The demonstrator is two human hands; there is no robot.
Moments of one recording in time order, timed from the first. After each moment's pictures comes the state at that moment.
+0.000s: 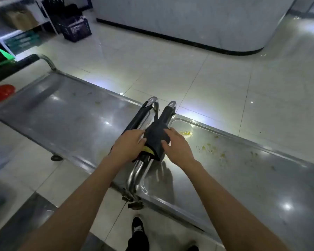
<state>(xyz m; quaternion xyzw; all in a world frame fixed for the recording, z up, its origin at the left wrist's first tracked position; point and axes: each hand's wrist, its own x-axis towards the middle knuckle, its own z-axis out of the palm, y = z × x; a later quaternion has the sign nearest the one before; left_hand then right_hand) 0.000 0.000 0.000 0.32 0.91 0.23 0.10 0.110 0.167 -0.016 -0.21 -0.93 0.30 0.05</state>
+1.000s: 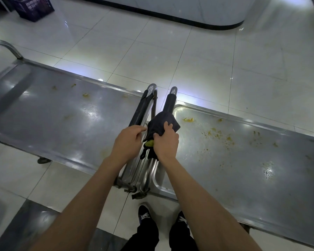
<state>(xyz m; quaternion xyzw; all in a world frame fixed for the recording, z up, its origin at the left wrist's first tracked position) -0.048 -0.029 -0.032 0.37 0.86 0.31 0.14 0.039 0.078 -0.035 -0.47 -0.80 0.37 0.09</state>
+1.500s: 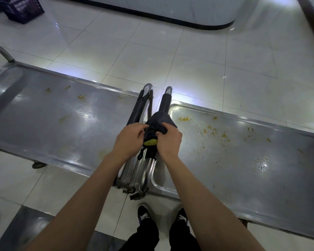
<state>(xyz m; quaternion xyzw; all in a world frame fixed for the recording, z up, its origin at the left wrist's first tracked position) -0.050 -0.020 -0.030 0.40 0.85 0.30 0.15 0.048 0.078 -0.018 -0.52 -0.71 0.43 0.16</state>
